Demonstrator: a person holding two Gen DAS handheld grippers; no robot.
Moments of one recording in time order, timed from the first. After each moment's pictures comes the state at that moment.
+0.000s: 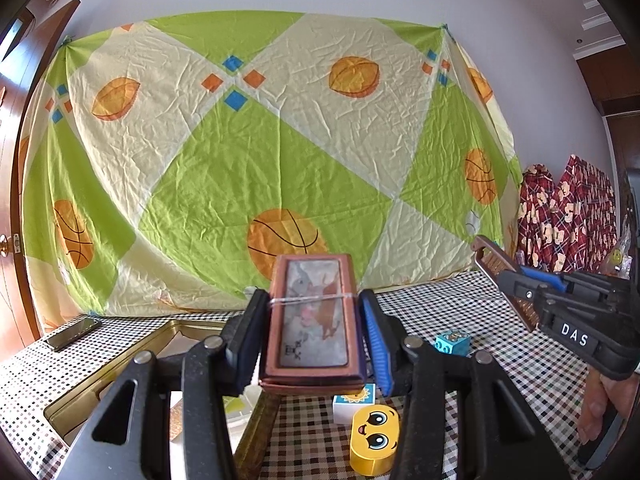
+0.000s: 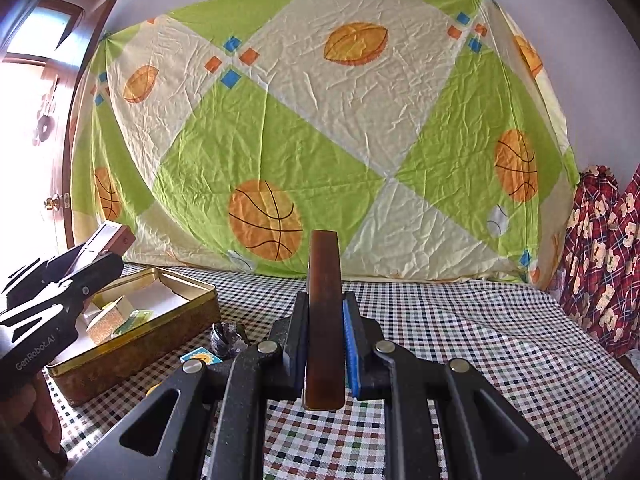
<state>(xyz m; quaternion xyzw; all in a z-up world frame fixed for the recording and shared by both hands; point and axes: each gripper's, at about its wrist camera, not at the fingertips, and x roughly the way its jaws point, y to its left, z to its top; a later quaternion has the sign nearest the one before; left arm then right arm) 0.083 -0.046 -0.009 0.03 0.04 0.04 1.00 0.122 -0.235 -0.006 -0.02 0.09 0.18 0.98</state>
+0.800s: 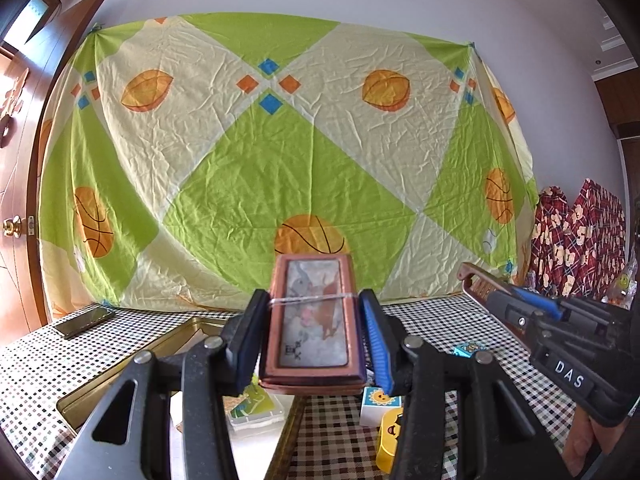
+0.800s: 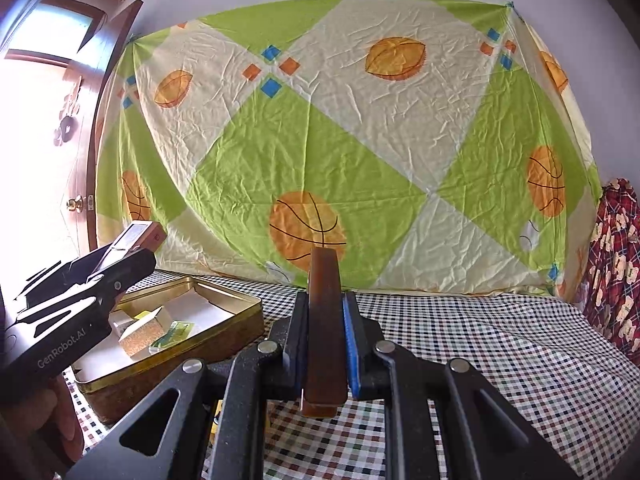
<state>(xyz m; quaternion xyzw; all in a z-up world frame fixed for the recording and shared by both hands) 0.072 -0.014 -0.007 -0.01 0.02 0.07 1.00 0.107 -0.188 -0.005 -0.03 0.07 0.22 0.97</state>
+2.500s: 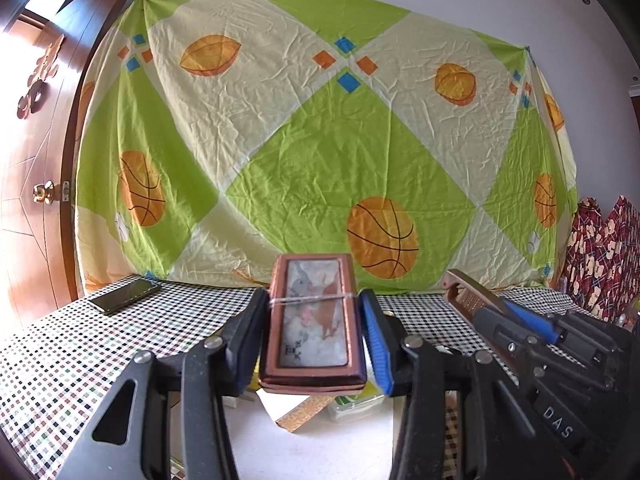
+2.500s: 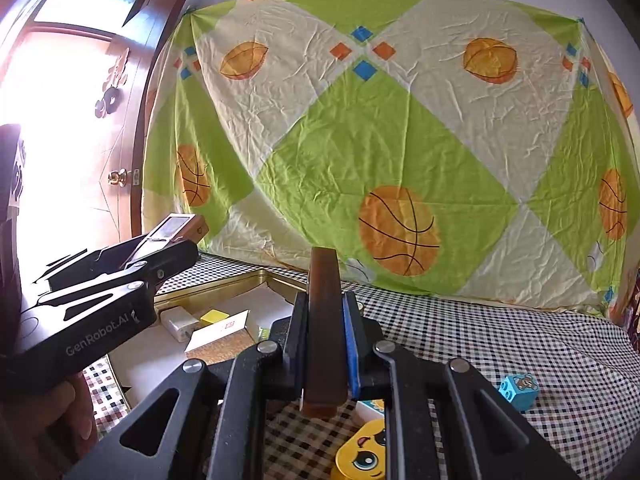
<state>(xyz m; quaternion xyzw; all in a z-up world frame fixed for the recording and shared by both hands) 0.063 0.075 -0.014 -0.05 0.06 0.12 0.99 0.095 -0.079 -0.010 -0.07 0.08 0.29 0.95</state>
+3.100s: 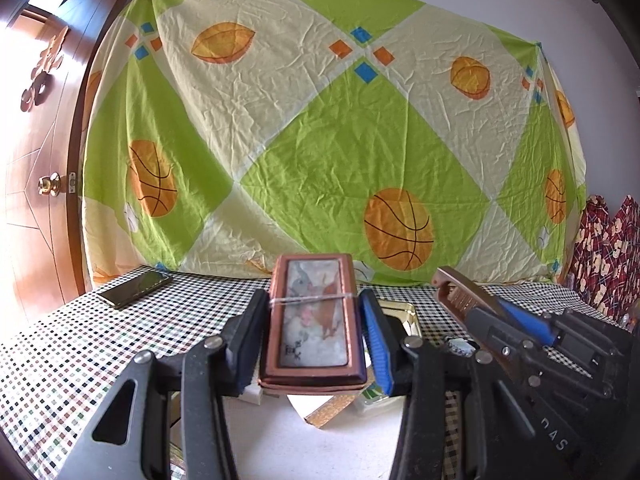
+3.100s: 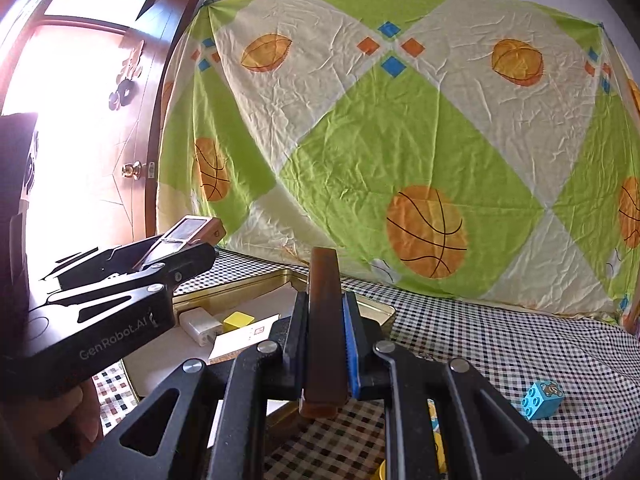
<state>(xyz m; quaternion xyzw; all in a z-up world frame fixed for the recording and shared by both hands) 0.064 0.097 -0.016 -0.06 0.08 0.13 0.99 0.094 -0.048 -0.011 -0.08 0.09 0.31 0.94</state>
